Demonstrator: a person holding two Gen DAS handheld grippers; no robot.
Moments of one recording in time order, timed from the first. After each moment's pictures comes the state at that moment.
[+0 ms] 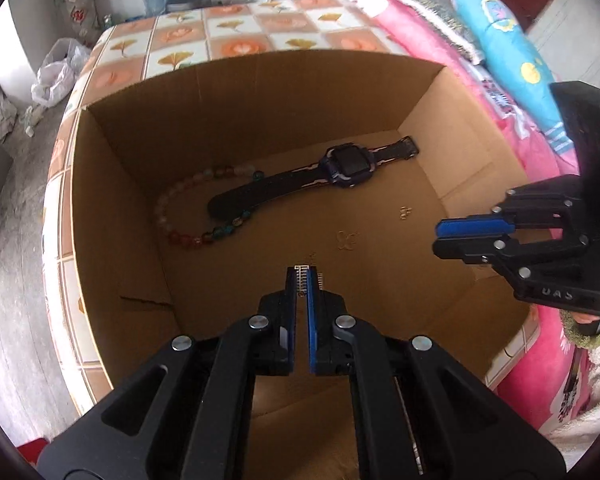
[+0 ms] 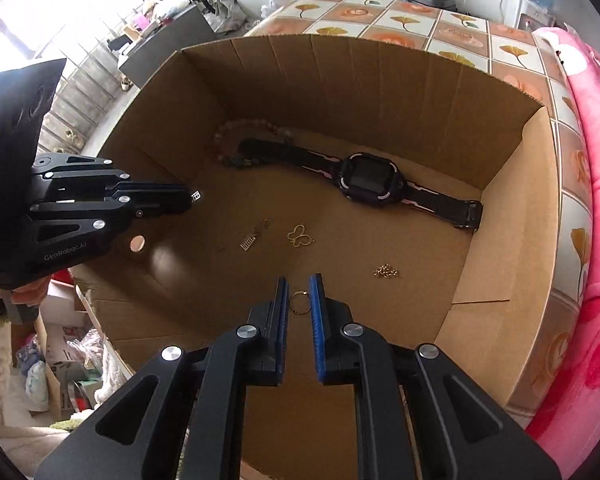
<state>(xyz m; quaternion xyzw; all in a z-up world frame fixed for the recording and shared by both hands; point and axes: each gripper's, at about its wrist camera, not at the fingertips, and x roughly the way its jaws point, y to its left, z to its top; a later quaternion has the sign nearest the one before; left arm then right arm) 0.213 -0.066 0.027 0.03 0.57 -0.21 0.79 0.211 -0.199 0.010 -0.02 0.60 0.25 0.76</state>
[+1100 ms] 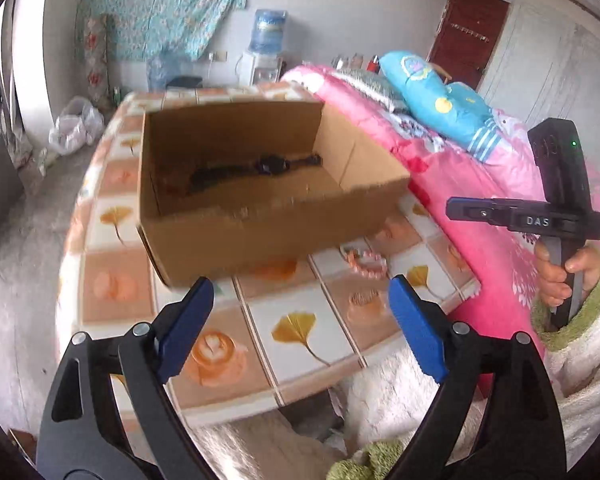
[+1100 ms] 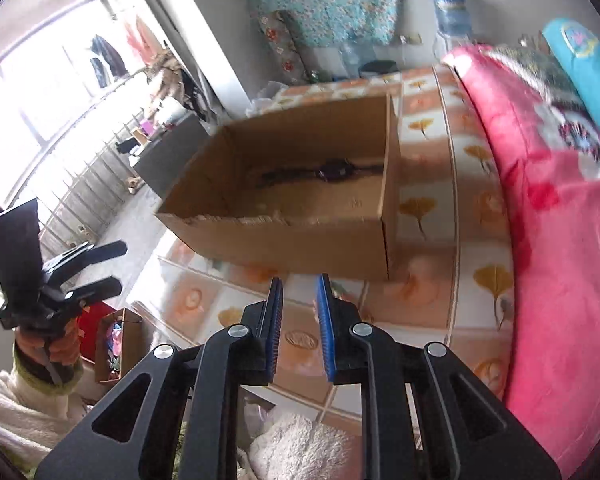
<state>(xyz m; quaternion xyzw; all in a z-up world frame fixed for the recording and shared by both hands) -0.008 -0.051 0.064 -0.01 0.42 -0.24 0.87 0.015 -0.289 0.056 0.10 0.45 0.19 0.87</state>
